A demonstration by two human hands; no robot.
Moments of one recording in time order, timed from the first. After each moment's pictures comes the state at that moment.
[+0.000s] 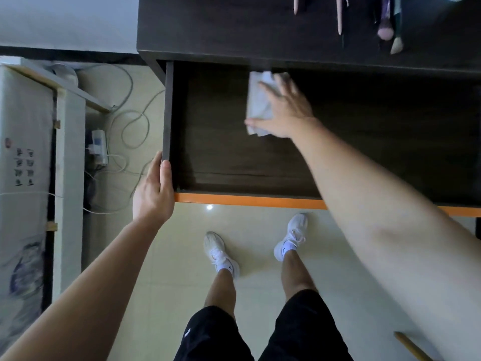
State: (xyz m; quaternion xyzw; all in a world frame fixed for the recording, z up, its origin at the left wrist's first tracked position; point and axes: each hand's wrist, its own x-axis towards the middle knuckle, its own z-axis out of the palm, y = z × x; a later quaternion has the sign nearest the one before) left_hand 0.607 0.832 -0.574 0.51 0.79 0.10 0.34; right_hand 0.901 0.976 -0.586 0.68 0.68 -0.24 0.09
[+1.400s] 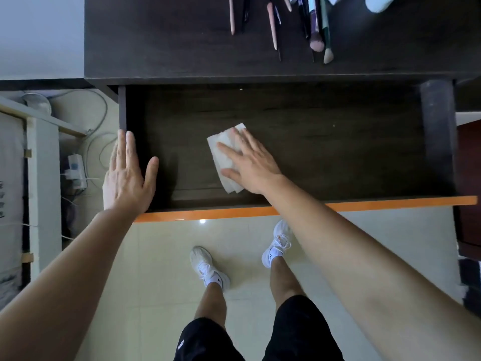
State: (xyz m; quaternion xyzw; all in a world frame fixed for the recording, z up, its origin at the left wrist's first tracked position) left_hand 0.645 0.881 -0.563 0.68 0.71 0.03 0.18; right_hand 0.925 0.881 -0.602 0.59 0.77 -0.23 0.08
